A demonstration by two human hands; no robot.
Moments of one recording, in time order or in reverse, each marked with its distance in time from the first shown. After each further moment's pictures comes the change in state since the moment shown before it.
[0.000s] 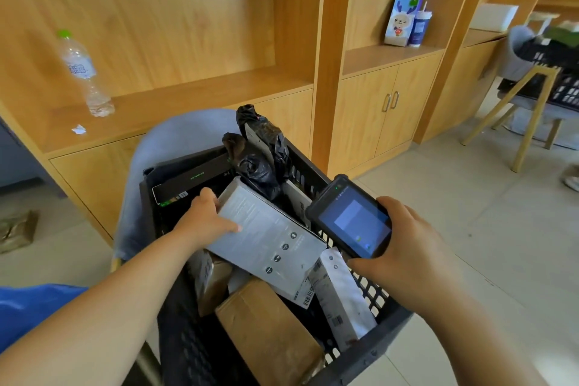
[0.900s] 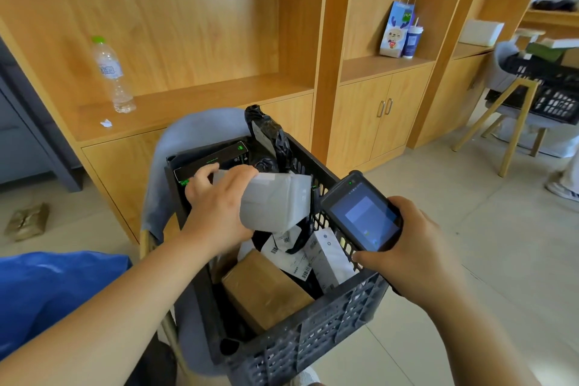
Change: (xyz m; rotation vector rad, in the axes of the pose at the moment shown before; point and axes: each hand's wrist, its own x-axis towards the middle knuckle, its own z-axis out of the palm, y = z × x) left_hand -0.133 0.036 -0.023 0.277 0.432 0.599; right_hand -0.071 -0.003 -0.024 0.162 0.098 0.066
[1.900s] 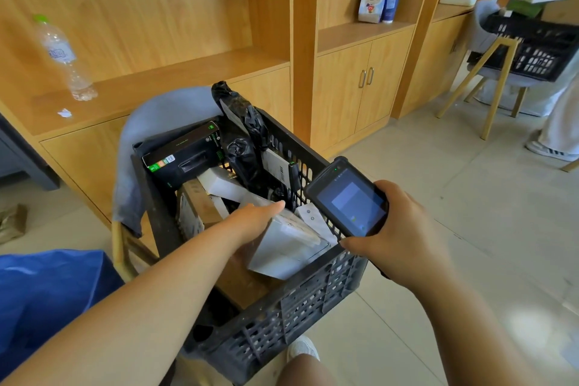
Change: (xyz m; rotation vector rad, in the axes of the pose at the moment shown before) left_hand 0.011 0.058 0.069 -0.457 -0.831 -0.896; right_hand -0.010 0.029 0.000 -0.006 -0.039 0.050
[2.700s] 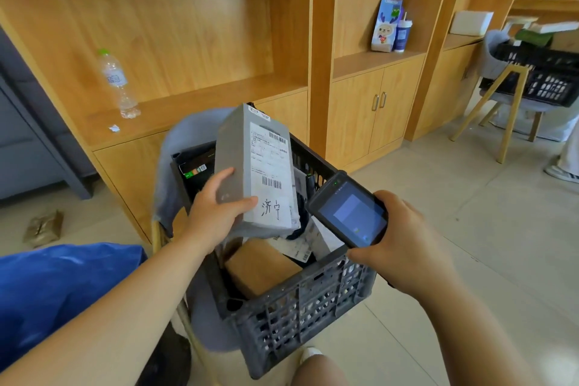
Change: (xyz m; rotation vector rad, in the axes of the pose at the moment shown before) left_hand -0.061 -0.056 -0.057 -0.519 0.411 0.574; right_hand -0.036 -0.035 -0.021 -0.067 -0.064 -0.047
